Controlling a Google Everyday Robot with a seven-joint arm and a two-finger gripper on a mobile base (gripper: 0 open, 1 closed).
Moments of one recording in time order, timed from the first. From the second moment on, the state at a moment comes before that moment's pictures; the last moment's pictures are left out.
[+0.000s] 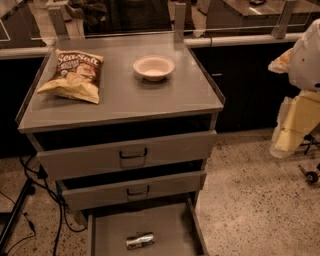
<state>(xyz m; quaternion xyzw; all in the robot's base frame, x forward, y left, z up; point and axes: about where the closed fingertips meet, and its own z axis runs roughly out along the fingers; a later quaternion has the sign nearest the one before) 0.438 -0.216 0.978 -0.60 0.78 -0.04 0.16</state>
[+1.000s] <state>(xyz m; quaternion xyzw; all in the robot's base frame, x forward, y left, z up) 0.438 -0.175 0.913 -0.62 0.76 0.01 0.19</state>
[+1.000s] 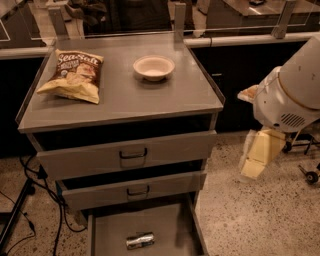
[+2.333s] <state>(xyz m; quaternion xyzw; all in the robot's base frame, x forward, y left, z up) 0.416 -0.140 0.821 -0.66 0.73 0.04 0.18</state>
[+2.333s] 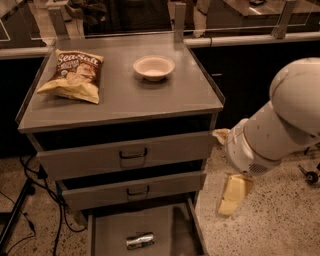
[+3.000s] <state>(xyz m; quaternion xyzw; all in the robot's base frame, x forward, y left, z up) 0.415 -0.095 0.736 -0.69 0.71 0.04 0.15</state>
